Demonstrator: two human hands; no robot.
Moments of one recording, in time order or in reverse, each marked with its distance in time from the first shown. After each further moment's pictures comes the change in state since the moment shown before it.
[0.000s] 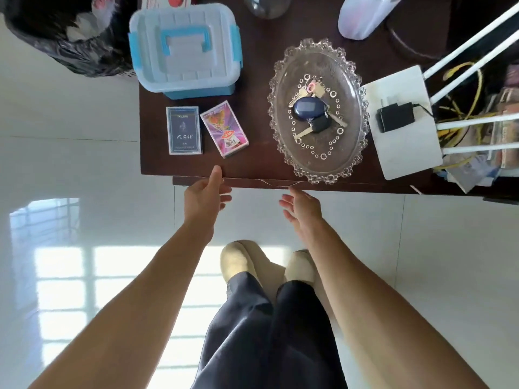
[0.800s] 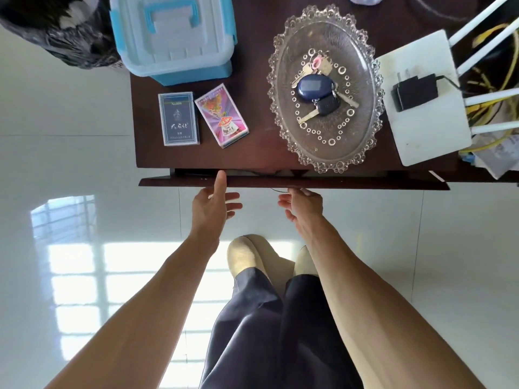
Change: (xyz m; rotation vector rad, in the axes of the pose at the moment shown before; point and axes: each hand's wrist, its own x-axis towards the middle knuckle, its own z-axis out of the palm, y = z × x) left_hand -0.002 -0.038 0.009 0.028 -0.058 -0.027; right_hand 0.022 0.024 0.007 -0.047 0.049 0.002
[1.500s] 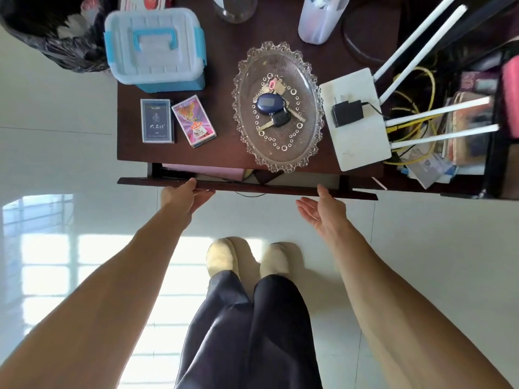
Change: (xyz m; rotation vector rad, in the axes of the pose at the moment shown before) left_hand -0.011 0.020 0.008 -0.425 0.115 -0.210; right_hand -0.038 -0.059 -0.135 0.267 0.015 0.035
